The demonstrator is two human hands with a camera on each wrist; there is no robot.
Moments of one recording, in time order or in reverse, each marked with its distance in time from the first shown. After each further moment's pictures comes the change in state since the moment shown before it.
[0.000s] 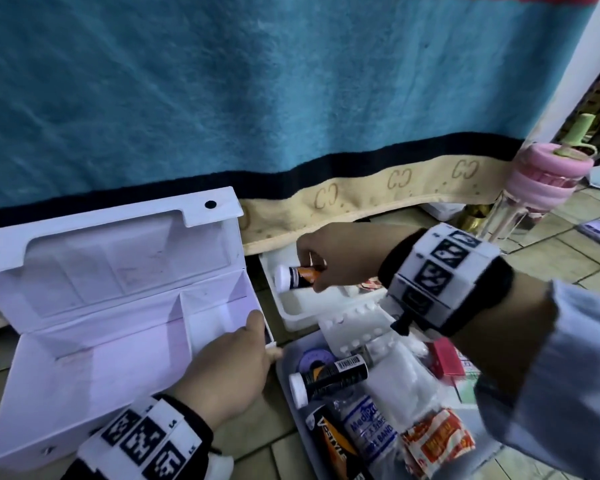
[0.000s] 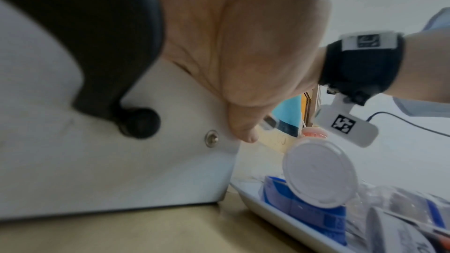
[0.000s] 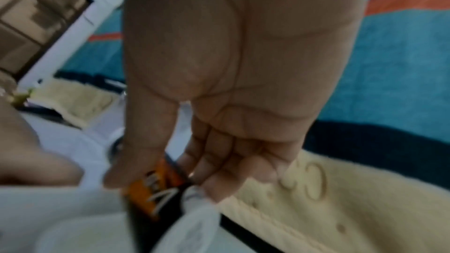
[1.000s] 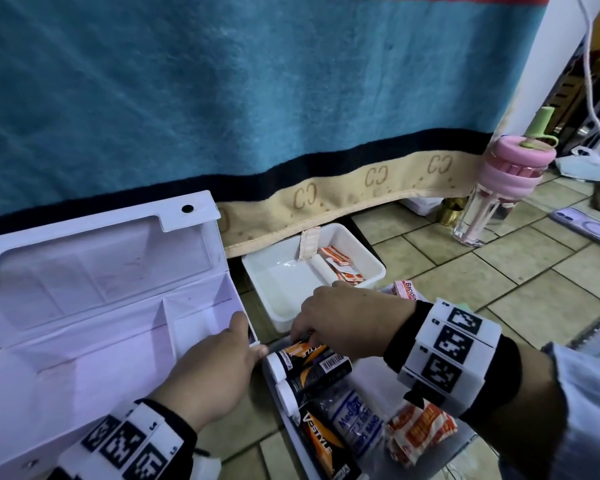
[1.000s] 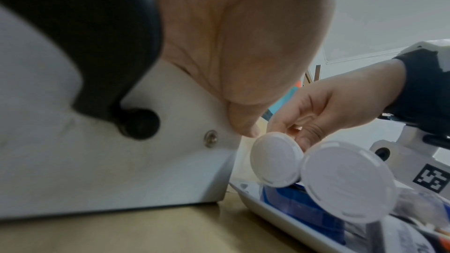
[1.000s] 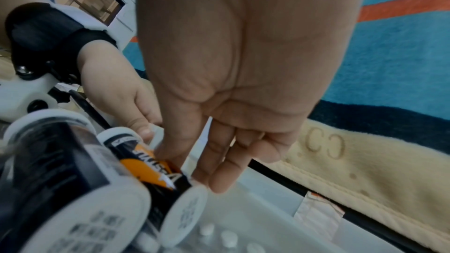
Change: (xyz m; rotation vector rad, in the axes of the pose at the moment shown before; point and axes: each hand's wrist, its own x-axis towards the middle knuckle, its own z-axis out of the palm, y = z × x) left_hand -0.005 0.004 -0.002 -0.001 0.016 -0.010; right_hand -0.037 -0.011 0.066 -0.120 -0.005 -0.172
